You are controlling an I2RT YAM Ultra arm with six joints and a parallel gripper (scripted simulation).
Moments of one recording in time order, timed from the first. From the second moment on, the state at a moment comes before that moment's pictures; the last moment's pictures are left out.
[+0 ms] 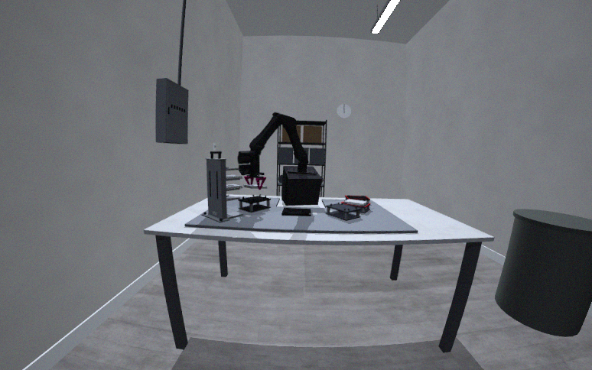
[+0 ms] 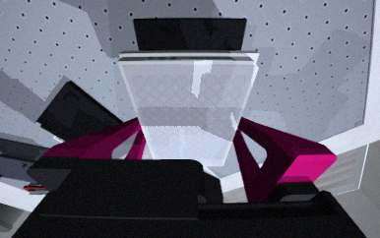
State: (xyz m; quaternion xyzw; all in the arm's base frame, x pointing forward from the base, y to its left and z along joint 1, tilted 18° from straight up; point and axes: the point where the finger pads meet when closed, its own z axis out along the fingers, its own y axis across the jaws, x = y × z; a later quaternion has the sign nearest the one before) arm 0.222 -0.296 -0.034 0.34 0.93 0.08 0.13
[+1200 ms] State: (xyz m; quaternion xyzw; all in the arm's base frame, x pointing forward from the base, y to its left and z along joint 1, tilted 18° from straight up) arm 0.202 -0.302 0.035 0.34 0.93 0.08 0.13
